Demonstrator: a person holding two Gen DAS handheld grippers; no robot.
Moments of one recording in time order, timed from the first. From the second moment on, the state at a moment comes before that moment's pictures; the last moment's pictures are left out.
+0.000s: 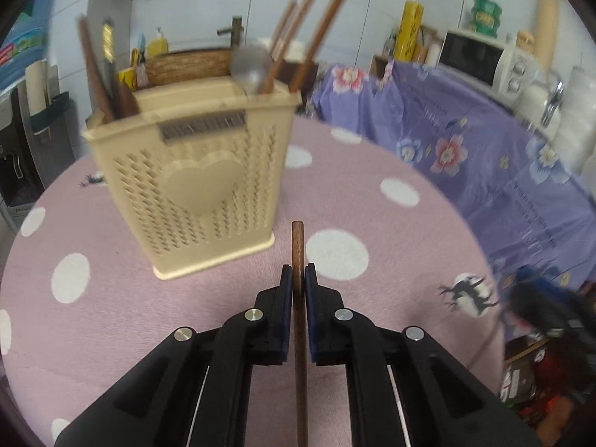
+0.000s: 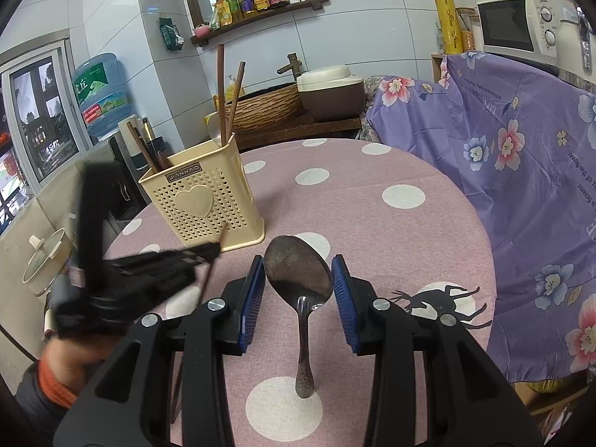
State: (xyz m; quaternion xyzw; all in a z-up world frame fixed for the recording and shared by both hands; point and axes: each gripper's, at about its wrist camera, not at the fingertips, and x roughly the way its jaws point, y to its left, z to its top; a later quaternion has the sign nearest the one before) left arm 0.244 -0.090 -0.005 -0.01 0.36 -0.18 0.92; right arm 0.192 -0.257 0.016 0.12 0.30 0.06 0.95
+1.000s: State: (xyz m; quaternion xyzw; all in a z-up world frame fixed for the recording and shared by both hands) left arm 0.184 0.011 0.069 -0.07 0.23 -0.14 0.96; right arm 0.191 -0.216 0.029 0.09 0.29 0.10 0.95
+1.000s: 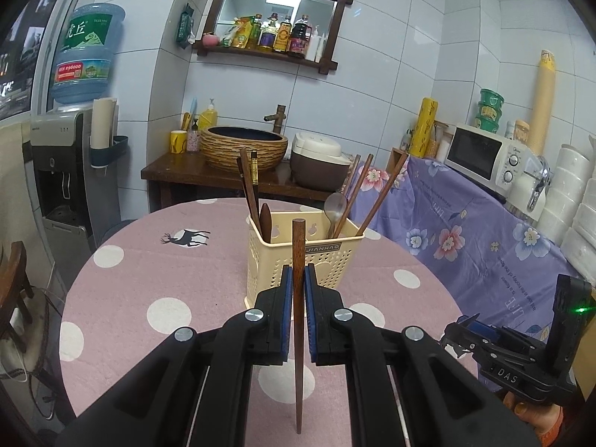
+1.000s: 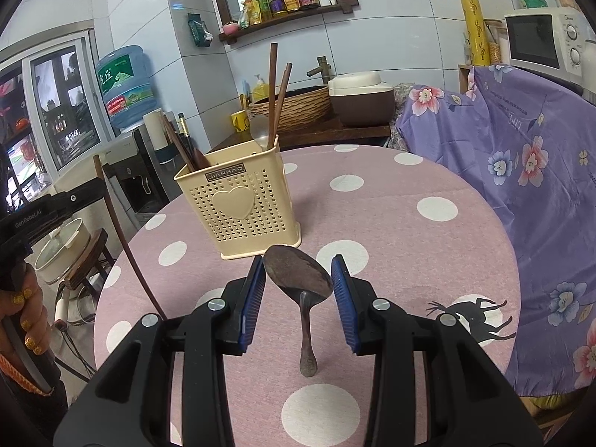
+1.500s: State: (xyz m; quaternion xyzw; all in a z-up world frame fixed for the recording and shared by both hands) left arm 0.191 0.010 0.080 -0.07 0.22 -0.15 0.96; right arm 0.204 -0.195 0.047 0.07 0.28 0.13 0.95
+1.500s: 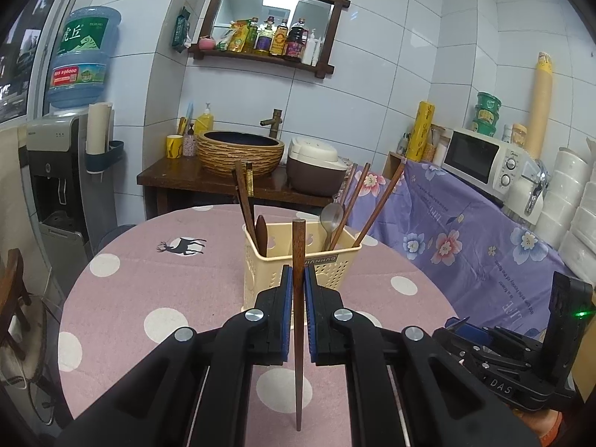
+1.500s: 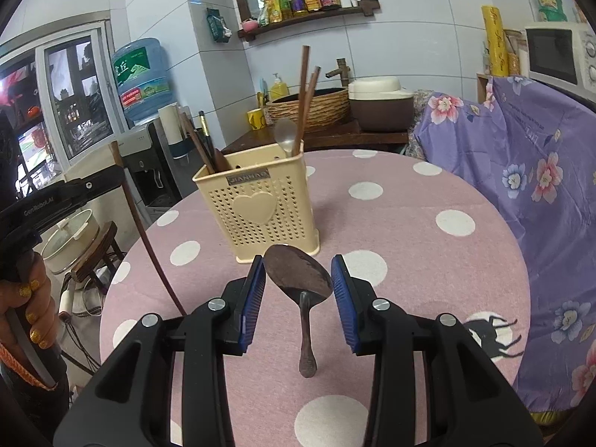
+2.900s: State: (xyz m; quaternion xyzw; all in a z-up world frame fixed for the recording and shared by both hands) left arm 0.292 -0.011 0.073 -0.05 0.19 -0.09 0.98; right arm 0.350 -0.104 0.048 -0.01 0.24 0.11 0.96
